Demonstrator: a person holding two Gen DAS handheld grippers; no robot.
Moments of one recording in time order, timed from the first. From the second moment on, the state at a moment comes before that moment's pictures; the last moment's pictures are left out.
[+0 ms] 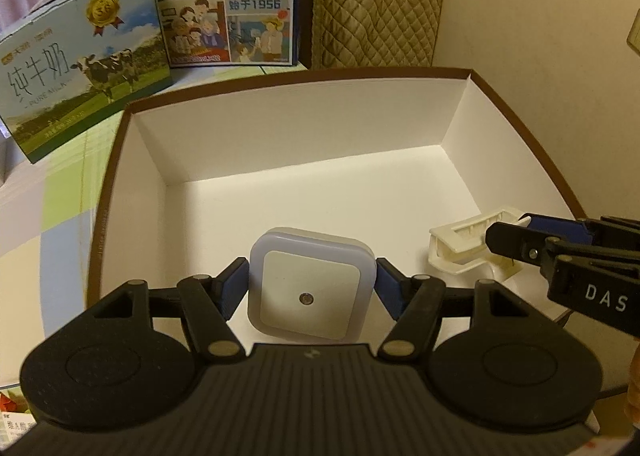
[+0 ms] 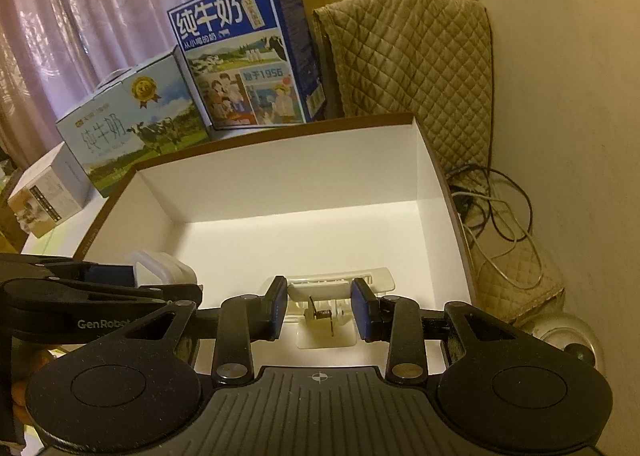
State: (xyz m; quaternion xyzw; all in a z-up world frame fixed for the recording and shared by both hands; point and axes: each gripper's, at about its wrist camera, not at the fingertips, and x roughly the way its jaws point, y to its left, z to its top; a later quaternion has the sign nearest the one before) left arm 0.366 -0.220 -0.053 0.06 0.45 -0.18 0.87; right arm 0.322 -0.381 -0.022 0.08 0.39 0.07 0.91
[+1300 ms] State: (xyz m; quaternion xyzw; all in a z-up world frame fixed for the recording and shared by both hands) left arm 0.332 -0.176 -0.024 0.06 0.43 -0.16 0.89; right arm 0.306 -0.379 0.006 0.12 0.36 0.08 0.92
